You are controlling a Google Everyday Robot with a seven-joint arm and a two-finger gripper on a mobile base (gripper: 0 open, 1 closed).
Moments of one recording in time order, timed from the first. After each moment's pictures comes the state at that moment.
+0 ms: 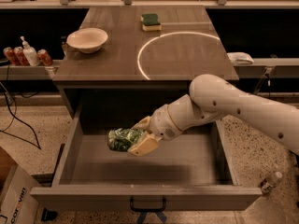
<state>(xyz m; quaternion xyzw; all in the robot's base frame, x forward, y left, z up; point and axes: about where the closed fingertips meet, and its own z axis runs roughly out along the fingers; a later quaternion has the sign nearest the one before) 0.479 0.033 0.713 -0.60 0.67 0.35 0.27</state>
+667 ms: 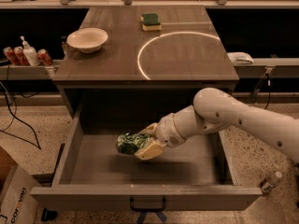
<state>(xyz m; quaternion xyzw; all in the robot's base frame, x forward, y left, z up) 0.491 0.017 0.667 -0.58 0.69 0.33 0.28</state>
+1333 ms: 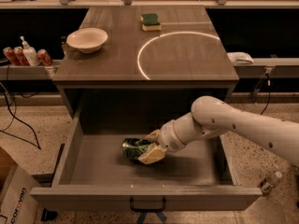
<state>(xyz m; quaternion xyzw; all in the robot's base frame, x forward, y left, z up) 0.499 0.003 0.620 -0.56 0.72 0.32 0.25</state>
